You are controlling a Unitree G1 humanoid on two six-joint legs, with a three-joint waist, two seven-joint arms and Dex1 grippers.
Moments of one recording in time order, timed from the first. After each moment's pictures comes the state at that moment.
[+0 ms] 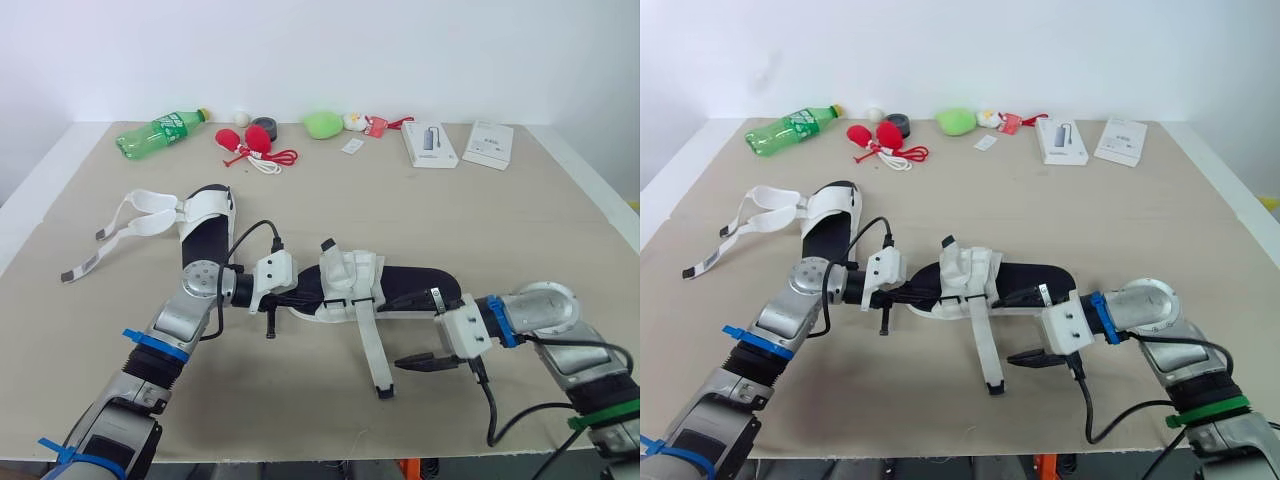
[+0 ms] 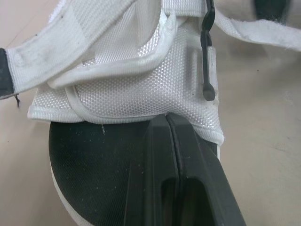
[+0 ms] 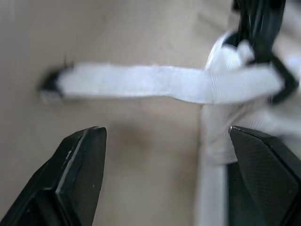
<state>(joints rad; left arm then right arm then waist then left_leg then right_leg) -0.57 0.41 -0.27 0.22 -0.15 0.05 -1.20 -0.38 -0.84 0.21 0.19 0.16 -0.74 1.38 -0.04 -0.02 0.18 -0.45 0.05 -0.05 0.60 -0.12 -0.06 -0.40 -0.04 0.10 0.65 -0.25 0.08</state>
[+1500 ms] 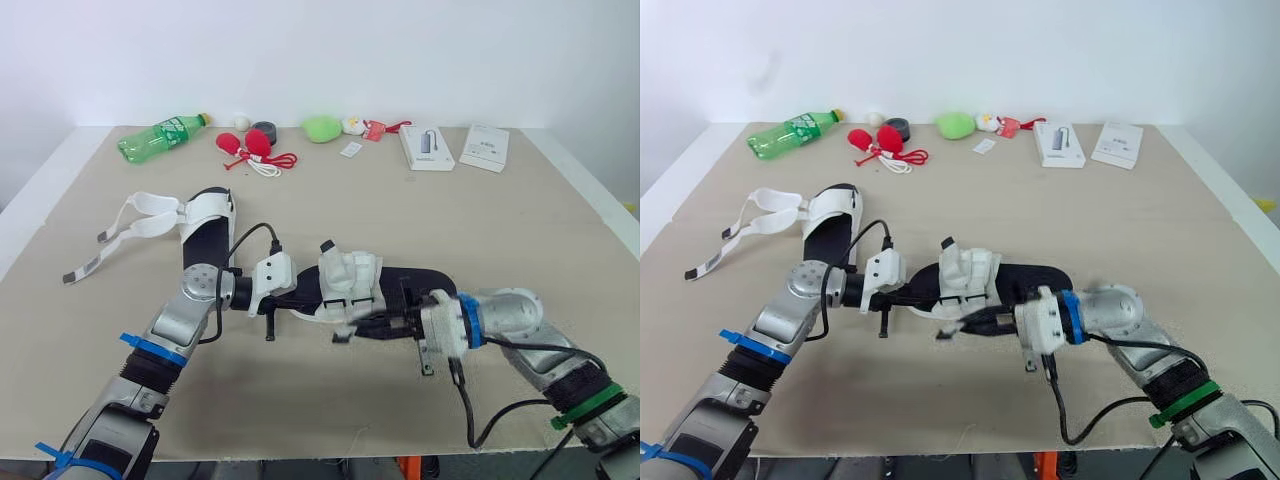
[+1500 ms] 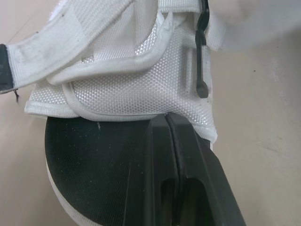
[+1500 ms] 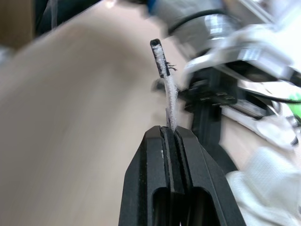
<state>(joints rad) -0.54 0.42 -0.28 0.19 -0.15 0.09 -1.18 -0.44 -0.88 0.43 -0.03 0.54 -0.38 1.09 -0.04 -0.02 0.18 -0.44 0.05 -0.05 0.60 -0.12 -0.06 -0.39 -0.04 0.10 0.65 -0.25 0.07</state>
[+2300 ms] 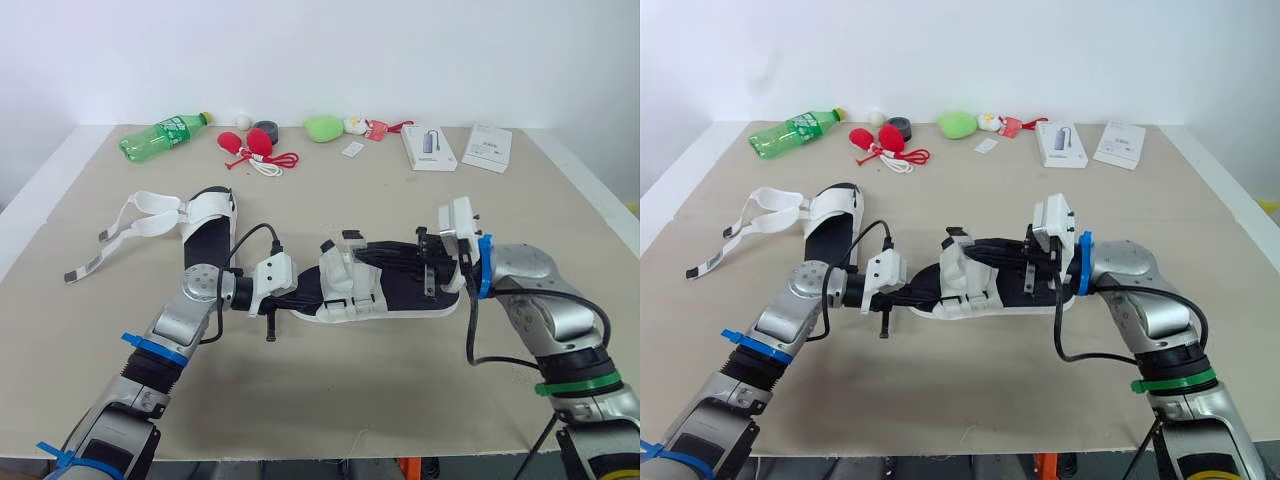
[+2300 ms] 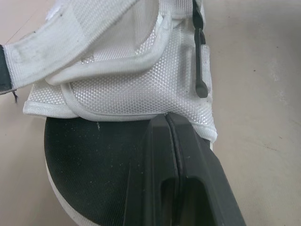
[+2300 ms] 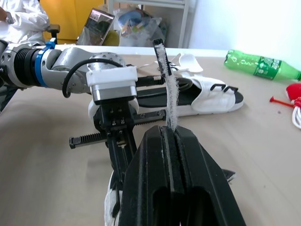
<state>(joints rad) -0.55 0.41 -0.28 0.20 -0.15 0.08 -1.19 -0.53 -0.70 0.10 -0.05 0.64 0.22 1.11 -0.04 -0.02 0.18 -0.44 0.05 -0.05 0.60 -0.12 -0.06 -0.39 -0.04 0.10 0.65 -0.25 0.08</state>
